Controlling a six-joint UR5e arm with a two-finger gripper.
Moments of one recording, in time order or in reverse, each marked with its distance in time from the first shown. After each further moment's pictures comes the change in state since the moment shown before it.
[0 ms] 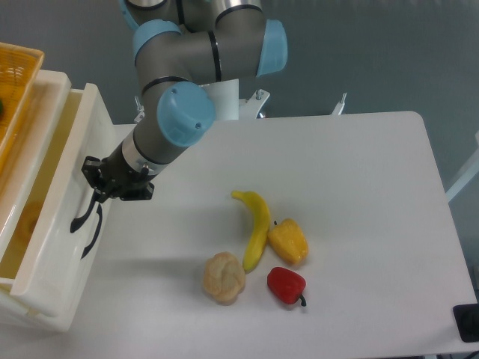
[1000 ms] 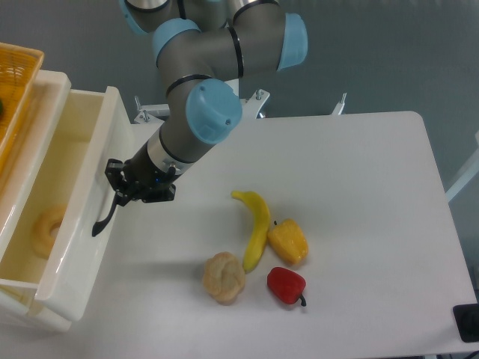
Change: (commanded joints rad) arm 0.077 0.006 0.002 -0.003 0.002 0.029
